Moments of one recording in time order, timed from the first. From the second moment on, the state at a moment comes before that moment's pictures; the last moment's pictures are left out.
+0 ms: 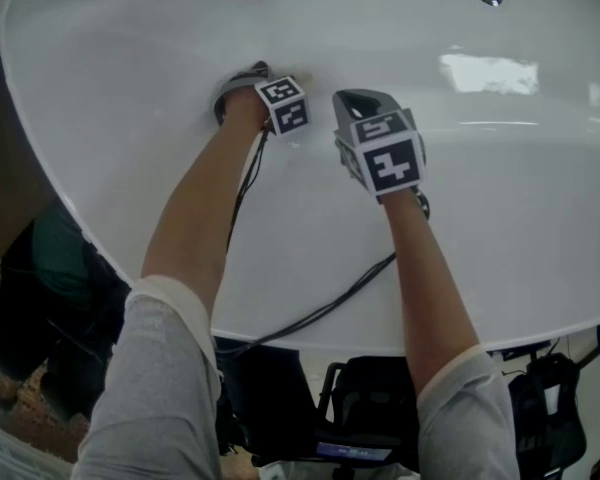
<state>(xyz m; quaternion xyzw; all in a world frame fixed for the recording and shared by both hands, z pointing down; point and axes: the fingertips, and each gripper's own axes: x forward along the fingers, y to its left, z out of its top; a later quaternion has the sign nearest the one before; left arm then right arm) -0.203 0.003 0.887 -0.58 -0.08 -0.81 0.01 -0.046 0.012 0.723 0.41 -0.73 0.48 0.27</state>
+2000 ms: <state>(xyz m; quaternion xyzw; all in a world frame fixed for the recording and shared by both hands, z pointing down) -0.100 -0.046 0.892 -0.68 0.01 -0.73 0.01 0.021 -0.019 0.723 0.50 -0.67 0.50 0.21</state>
